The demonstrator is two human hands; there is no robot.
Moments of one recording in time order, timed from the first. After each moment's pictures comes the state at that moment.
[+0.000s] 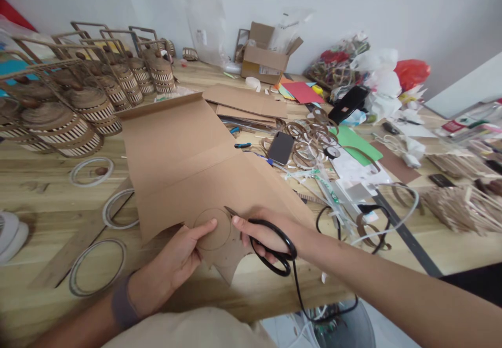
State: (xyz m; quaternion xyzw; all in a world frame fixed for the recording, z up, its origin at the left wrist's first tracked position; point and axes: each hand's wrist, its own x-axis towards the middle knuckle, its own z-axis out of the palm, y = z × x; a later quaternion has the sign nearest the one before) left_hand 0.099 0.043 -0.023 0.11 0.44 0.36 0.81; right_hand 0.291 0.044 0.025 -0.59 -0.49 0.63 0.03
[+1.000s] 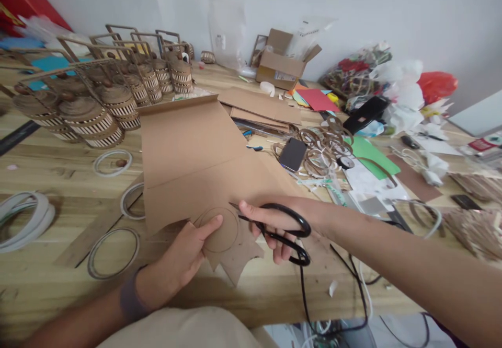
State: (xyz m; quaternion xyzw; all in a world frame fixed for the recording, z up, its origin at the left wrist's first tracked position) left_hand 0.093 0.037 -0.018 0.14 0.48 0.37 0.78; right_hand 0.286 0.081 0.060 -0.59 -0.43 0.67 -0.14
